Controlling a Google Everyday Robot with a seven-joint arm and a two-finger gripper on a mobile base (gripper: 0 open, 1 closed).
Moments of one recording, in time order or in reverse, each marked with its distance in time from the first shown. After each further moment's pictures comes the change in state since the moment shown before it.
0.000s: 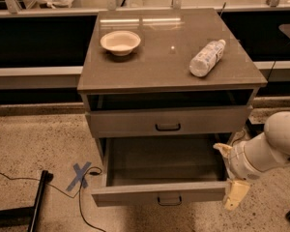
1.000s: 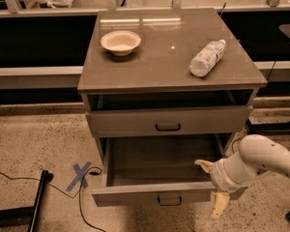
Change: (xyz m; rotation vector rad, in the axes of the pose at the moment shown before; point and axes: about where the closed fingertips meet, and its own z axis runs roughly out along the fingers) arm 0.021 -0.001 0.121 -0.098 -0.102 -0.144
